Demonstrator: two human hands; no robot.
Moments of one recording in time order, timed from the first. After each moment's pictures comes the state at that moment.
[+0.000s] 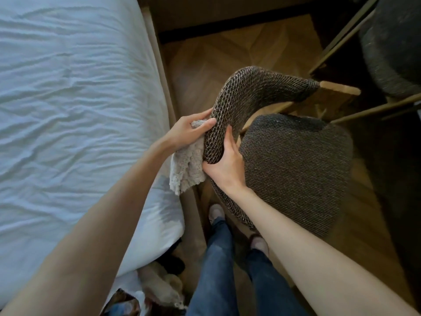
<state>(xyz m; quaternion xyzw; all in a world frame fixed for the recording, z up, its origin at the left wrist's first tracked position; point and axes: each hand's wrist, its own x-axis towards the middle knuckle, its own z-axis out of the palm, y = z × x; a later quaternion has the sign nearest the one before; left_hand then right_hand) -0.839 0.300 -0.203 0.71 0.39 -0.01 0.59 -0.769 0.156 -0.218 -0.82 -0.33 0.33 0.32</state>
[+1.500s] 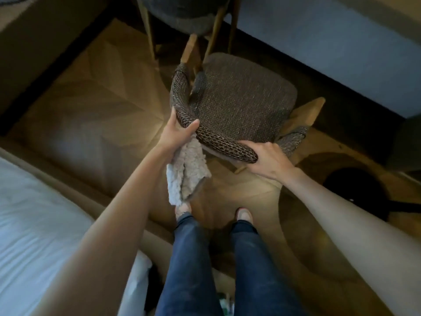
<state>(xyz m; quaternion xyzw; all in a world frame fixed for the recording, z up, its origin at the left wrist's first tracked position) -0.655 0.033 -0.184 0.74 0.27 -0.17 0.59 -0.646 -0.219 -0.191 -0.94 -0.23 0.22 0.14</state>
